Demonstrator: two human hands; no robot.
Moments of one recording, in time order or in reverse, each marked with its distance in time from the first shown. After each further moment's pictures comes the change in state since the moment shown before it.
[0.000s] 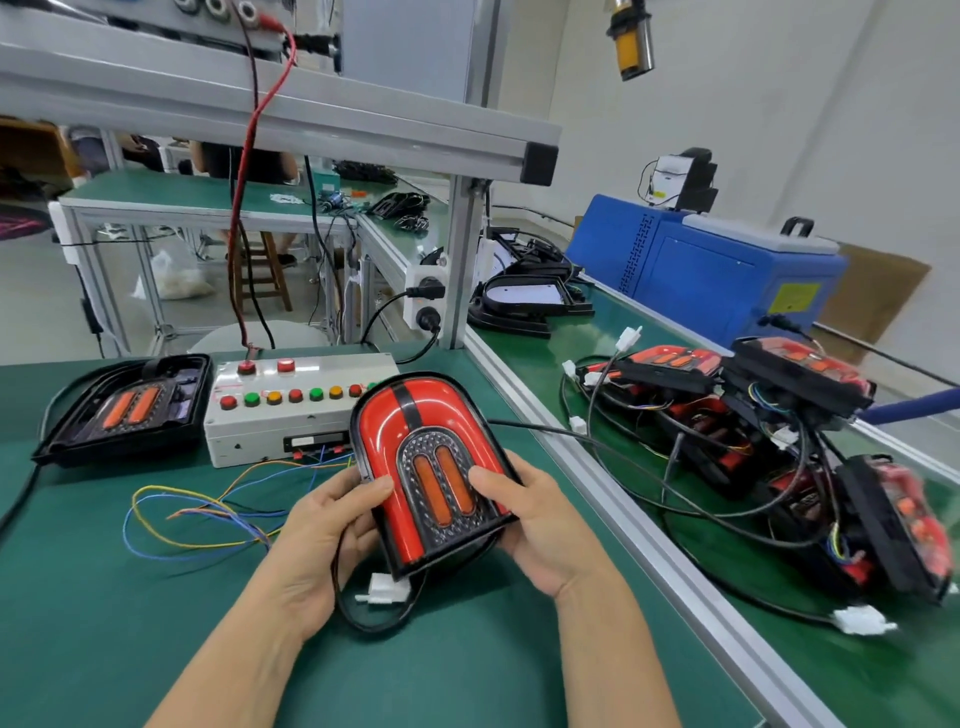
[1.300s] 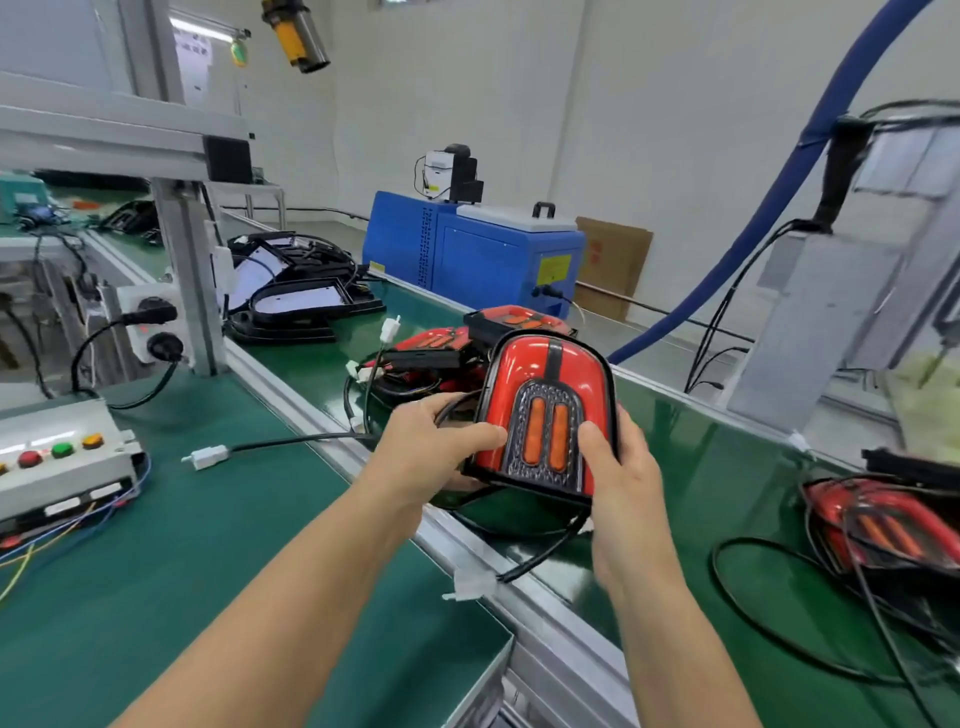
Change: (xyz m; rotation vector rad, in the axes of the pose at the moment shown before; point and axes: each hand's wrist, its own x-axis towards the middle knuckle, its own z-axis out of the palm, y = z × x) left_hand -0.002 -0.049 0.250 0.502 -0.513 -0.010; right_hand -0.161 -0.074 -0.123 -0.153 0.975 -0.498
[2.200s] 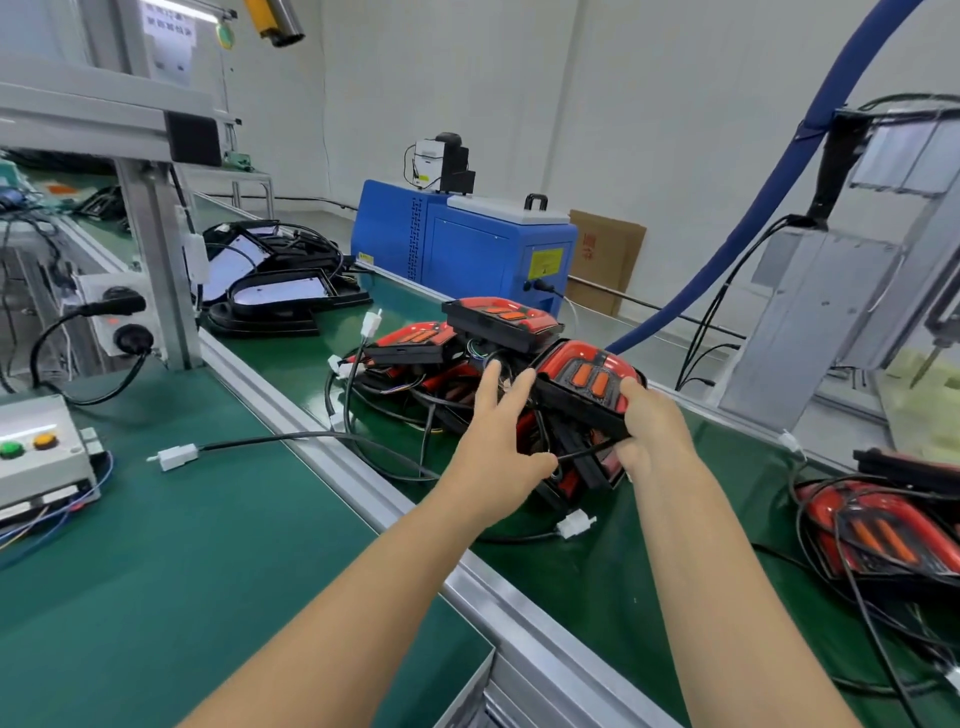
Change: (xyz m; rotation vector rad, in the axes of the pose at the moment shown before) left_hand 0.027 -0.021 0.056 0.497 -0.142 0.240; right_hand 0.114 -0.005 -0.022 0.059 0.306 0.371
